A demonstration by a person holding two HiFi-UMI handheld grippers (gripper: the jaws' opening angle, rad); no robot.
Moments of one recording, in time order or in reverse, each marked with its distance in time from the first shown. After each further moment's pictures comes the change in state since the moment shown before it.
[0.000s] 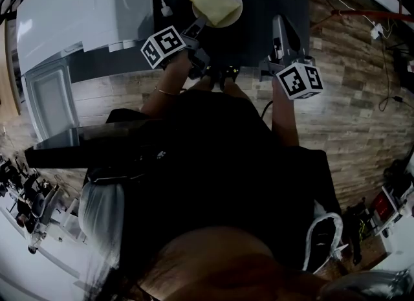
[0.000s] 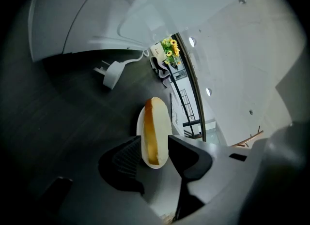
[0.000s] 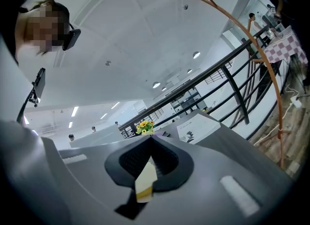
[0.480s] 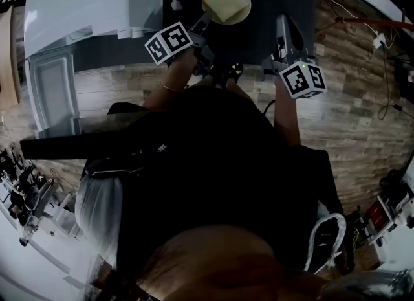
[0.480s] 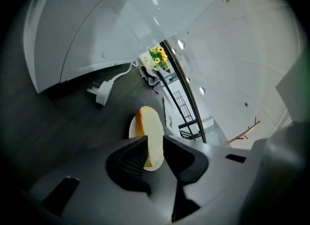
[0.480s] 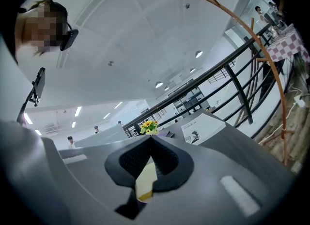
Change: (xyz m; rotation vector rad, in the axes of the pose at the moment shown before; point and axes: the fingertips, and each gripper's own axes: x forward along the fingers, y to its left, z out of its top) left arm -0.018 -0.024 0.009 0.110 -0.067 -0.027; right arm 0.000 0.015 0.004 -0.002 0.002 0.032
